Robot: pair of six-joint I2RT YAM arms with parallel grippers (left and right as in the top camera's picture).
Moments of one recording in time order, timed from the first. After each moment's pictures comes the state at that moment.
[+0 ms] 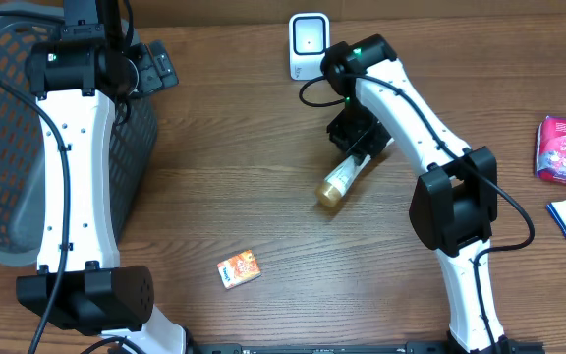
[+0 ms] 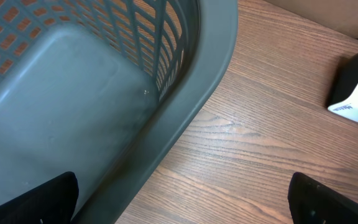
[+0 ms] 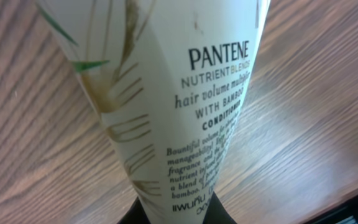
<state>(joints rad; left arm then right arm) 0.06 1.80 2.02 -1.24 -0.11 -0.34 0.45 2.35 2.20 -1.64 -0.04 1.13</state>
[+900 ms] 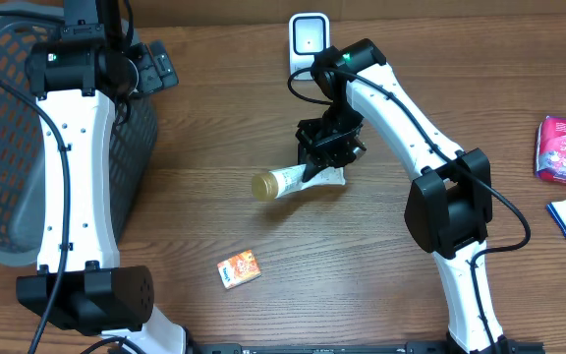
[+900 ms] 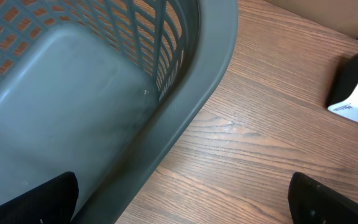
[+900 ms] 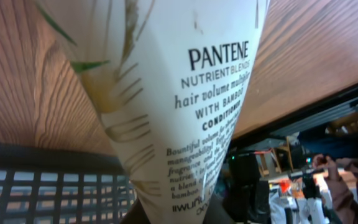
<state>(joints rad) 0.06 1.80 2.02 -1.24 -0.11 -0.34 0.47 2.35 2.20 -1.64 -0.66 1.40</state>
